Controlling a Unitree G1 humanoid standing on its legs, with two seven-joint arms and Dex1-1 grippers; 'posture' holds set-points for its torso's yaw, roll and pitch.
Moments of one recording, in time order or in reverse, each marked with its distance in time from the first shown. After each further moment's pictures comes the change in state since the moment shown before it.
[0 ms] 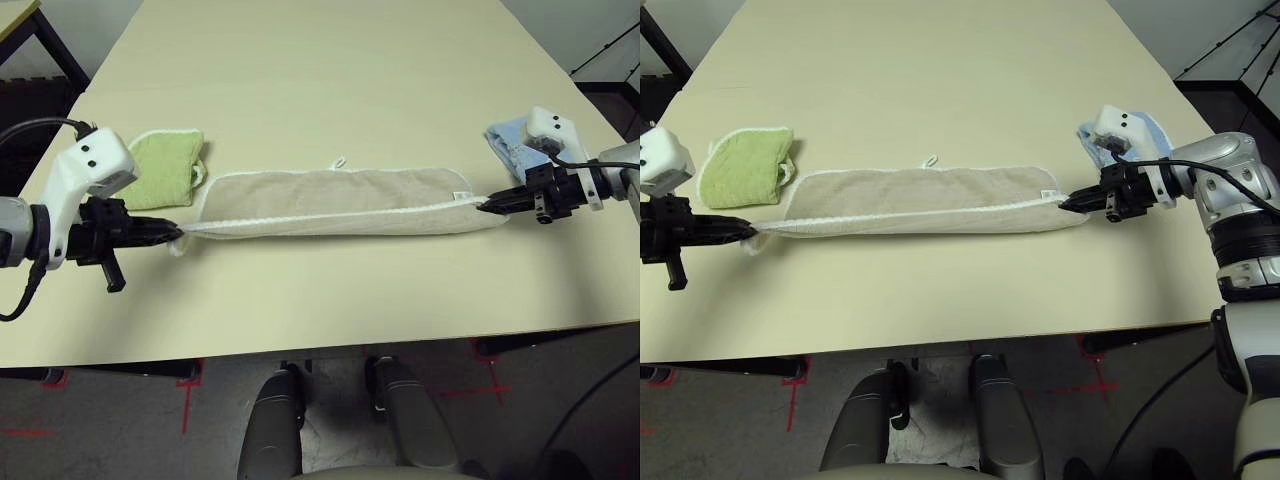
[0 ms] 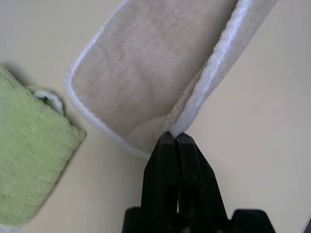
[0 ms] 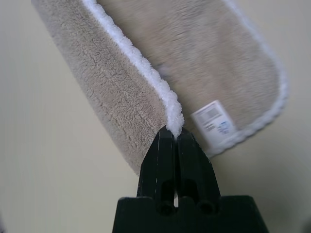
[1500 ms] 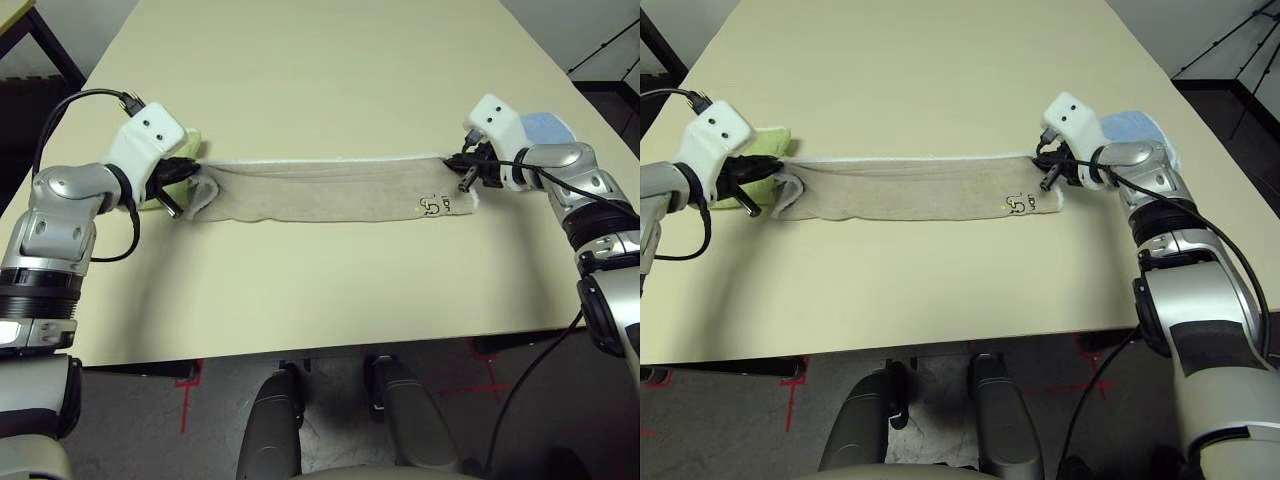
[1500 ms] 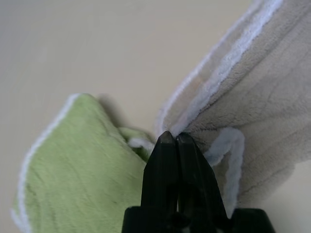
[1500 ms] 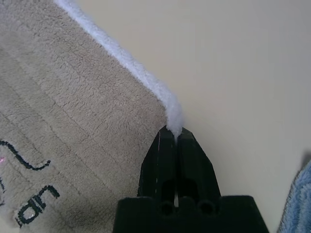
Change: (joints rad) left arm -0.325 -0.355 -0.234 0.494 0.438 -0.428 0.258; right arm -0.115 0.251 -0.031 0.310 -0.148 -0.224 -0.572
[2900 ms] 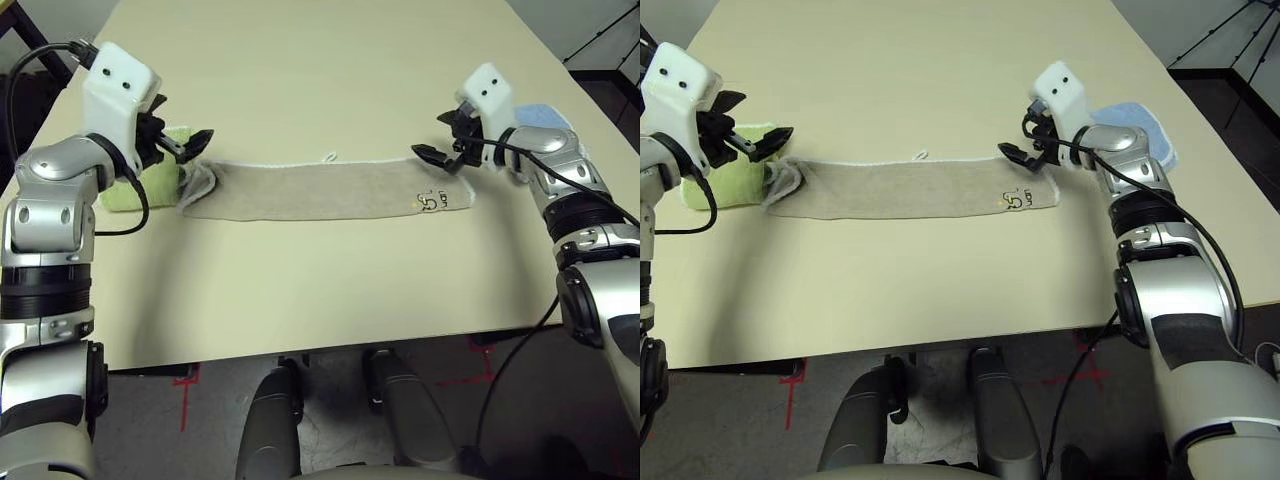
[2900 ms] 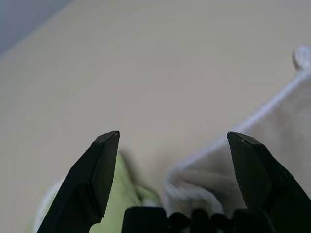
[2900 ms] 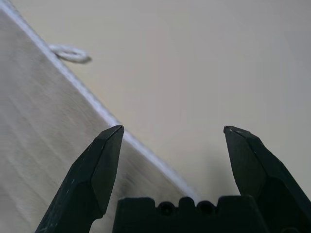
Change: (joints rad) left arm 0.033 -0.108 0.173 -0.254 -0.071 0.220 0.123; right arm 0.001 0.107 -0.120 -0.166 0.097 0.025 0.050
